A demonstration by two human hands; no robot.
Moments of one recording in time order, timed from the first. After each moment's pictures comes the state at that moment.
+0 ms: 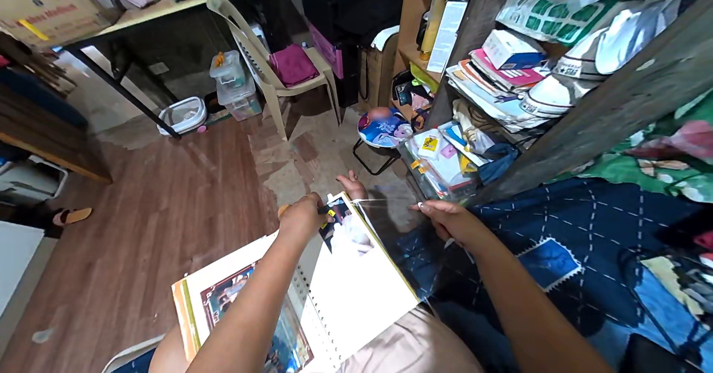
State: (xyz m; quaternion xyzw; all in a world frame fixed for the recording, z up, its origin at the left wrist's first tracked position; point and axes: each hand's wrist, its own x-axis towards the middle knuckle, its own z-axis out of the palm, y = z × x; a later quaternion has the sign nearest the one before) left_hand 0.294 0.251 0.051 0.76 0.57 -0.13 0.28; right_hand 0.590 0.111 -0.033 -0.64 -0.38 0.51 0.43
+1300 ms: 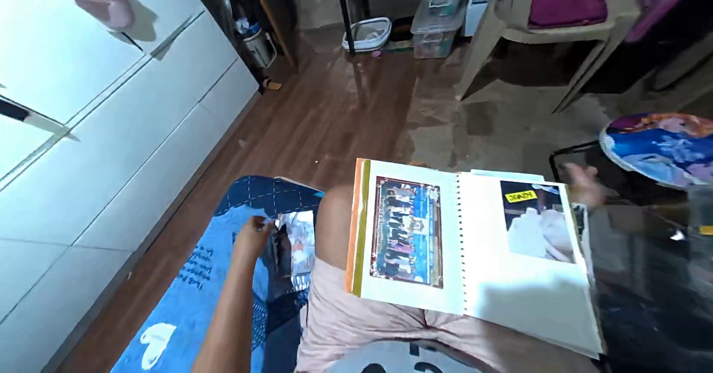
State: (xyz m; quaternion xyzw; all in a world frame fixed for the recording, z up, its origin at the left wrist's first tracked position) left_hand -0.105 -0.024 0.020 0.30 0.91 0.13 0.24; right_hand 0.502 0.116 0.034 -0.63 -0.47 0.51 0.35
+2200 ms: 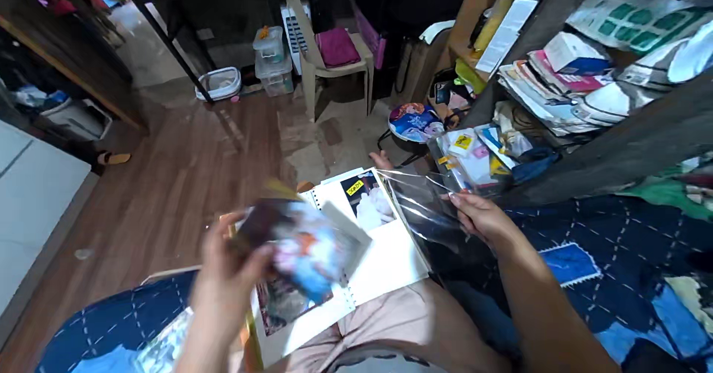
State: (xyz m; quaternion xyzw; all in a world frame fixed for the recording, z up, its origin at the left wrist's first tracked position) left_hand 0.125 0.057 0.135 0.61 0.60 0.40 0.33; right_hand 0.558 0.085 -0.011 -0.67 -0.38 0.47 0.43
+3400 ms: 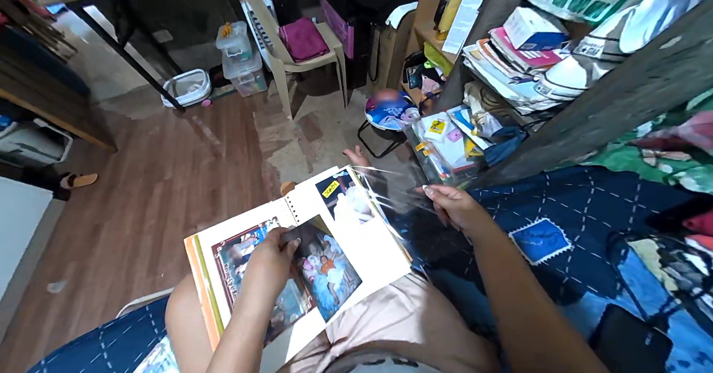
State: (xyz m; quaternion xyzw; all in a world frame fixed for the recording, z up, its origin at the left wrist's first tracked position) left_hand 0.196 0.123 0.069 0.60 0.71 0.03 0.38; right_hand 0.569 0.090 -0.031 -0.66 -0.40 0.47 0.43
